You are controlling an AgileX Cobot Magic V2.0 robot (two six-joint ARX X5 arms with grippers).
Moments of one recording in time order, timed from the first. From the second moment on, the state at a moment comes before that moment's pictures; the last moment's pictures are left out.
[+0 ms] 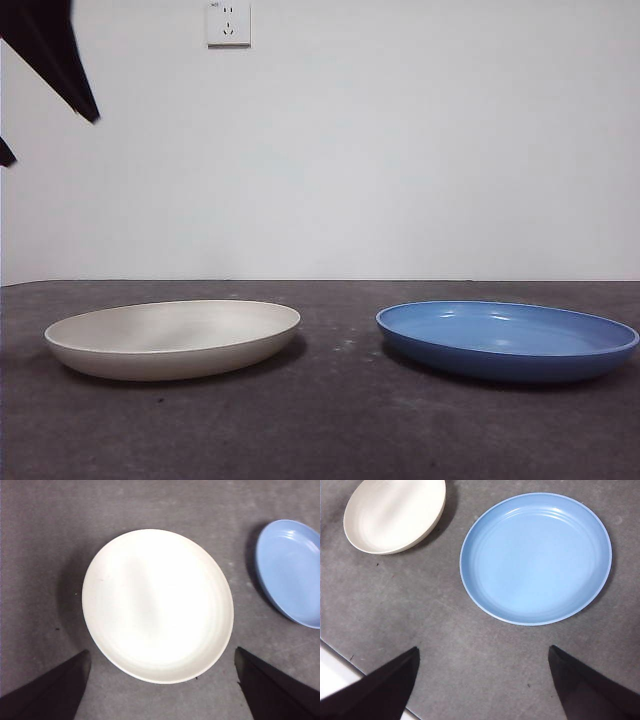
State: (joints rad) left arm -0.19 1.09 0.97 -0.72 0.31 -0.10; right arm 0.17 0.75 0.87 -0.98 -0.42 -0.06
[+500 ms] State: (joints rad) left arm -0.21 1.51 1.15 -0.70 0.16 -0.08; right arm 0.17 0.75 0.87 -0.98 -0.42 -0.06
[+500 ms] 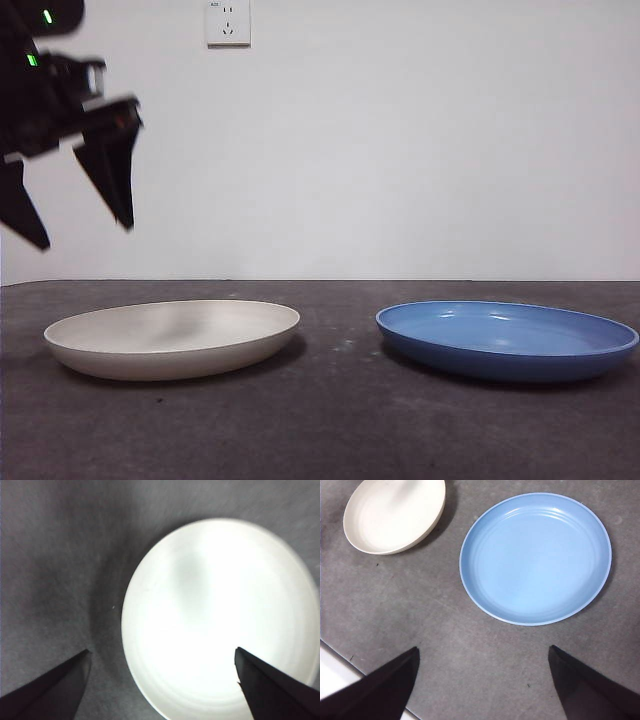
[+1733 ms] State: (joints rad) left arm -0.21 1.73 1.15 -0.66 0.10 -0.07; right arm 0.17 0.75 0.87 -0.98 -0.42 -0.06
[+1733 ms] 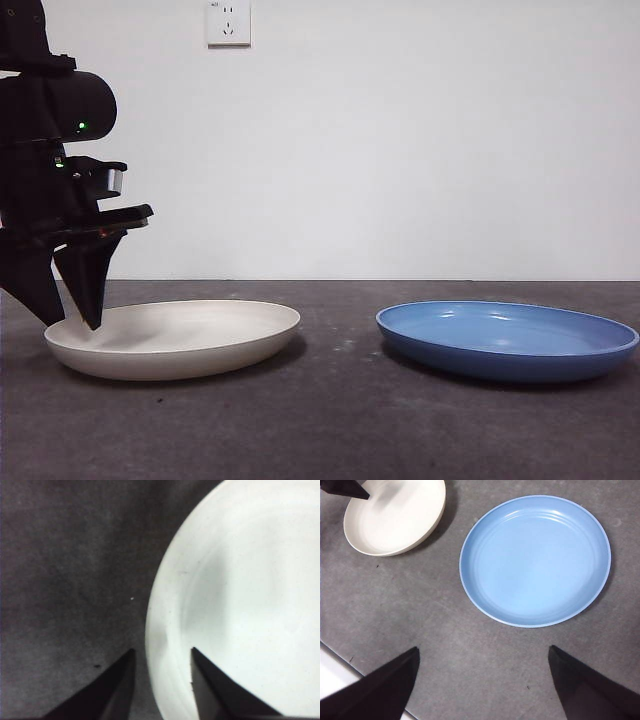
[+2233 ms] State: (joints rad) left arm -0.21 1.73 1.15 -0.66 0.09 -0.09; right arm 0.17 0.75 0.87 -0.98 -0.42 -0.06
